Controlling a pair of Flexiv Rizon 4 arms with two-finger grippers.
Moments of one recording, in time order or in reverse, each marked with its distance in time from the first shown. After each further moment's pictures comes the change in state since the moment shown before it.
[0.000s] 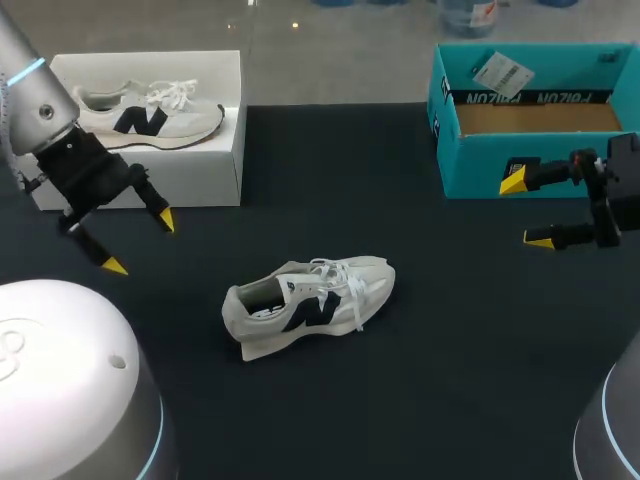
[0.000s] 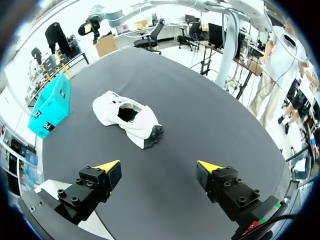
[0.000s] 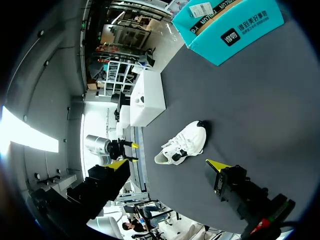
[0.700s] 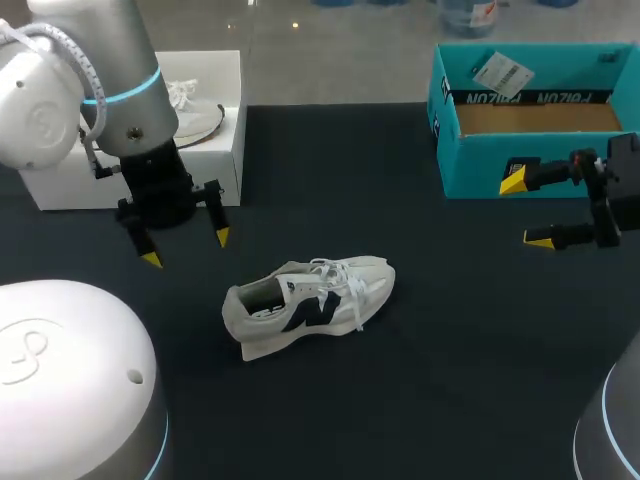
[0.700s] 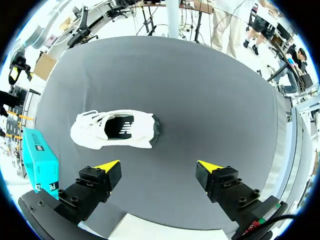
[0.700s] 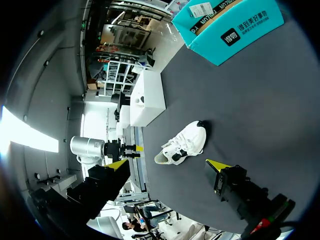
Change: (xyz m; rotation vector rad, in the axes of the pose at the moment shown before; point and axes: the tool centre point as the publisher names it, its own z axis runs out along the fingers) left arm -0.043 -0.041 0.026 -0.320 0.196 0.568; right arm 0.000 0.000 0.000 0.000 0.000 0.000
